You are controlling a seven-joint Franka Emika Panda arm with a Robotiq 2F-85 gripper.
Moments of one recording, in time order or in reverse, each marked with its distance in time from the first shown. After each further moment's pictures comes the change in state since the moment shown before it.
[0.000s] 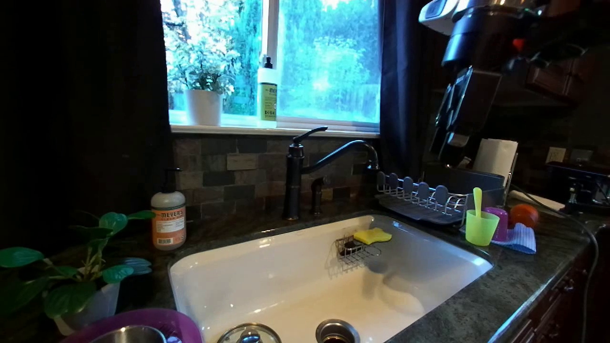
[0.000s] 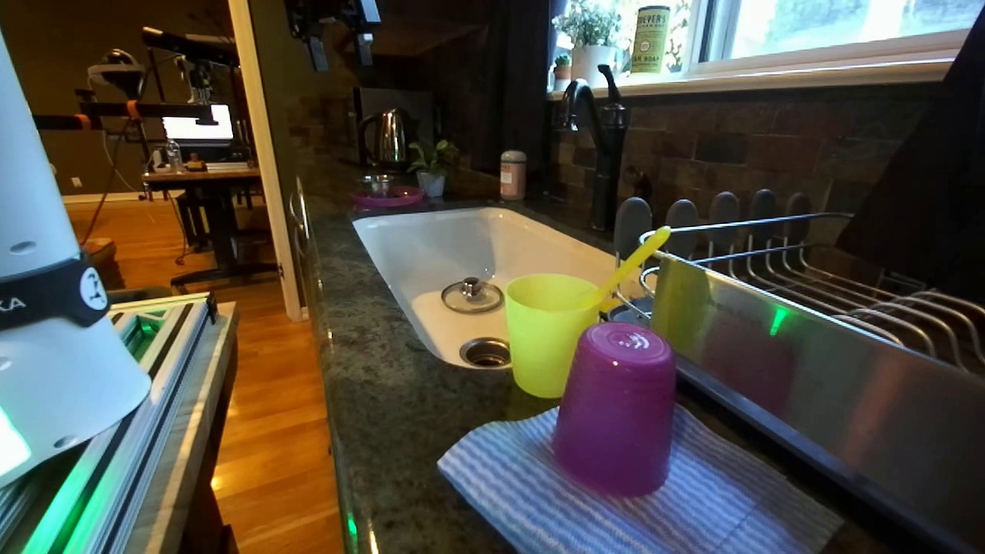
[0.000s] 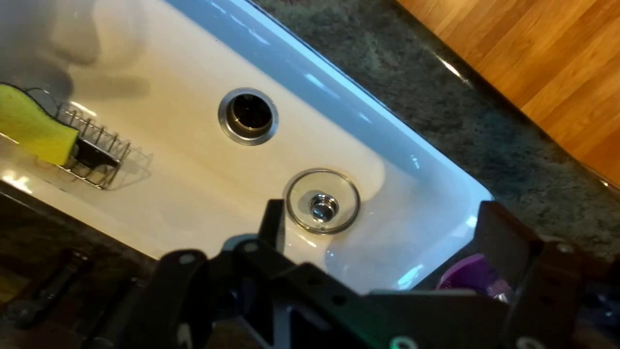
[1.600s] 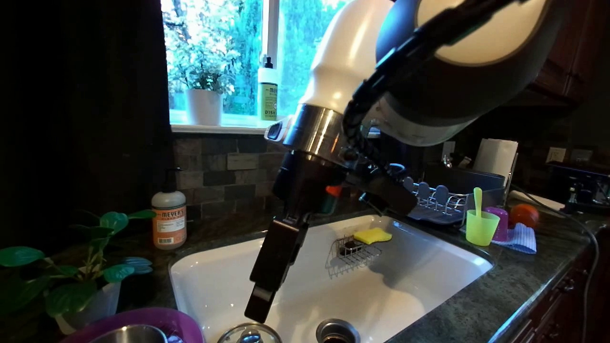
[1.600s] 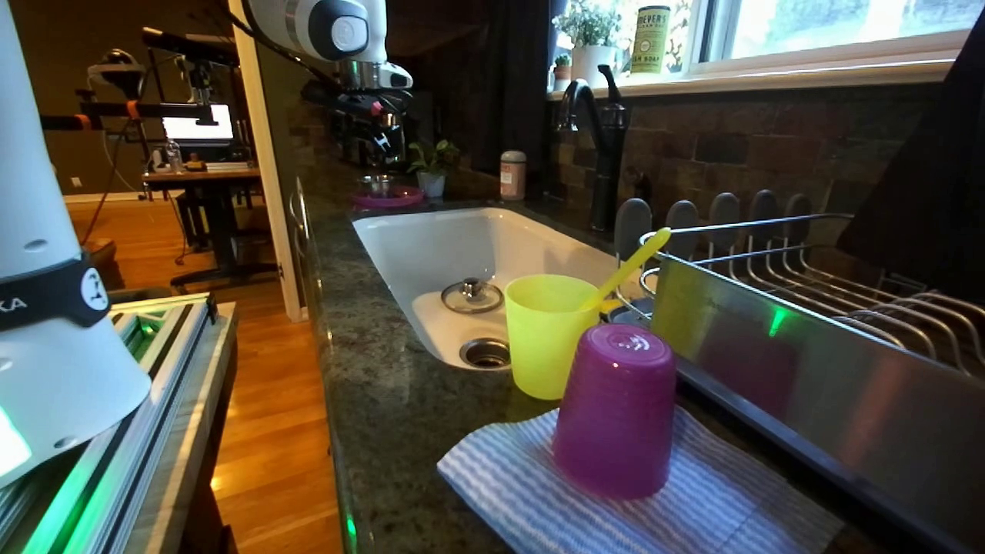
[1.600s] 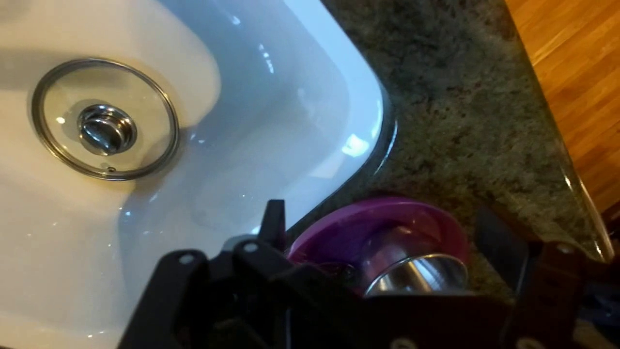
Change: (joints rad) arm 0.119 0.842 0.081 0.318 0.095 0.587 -0.124
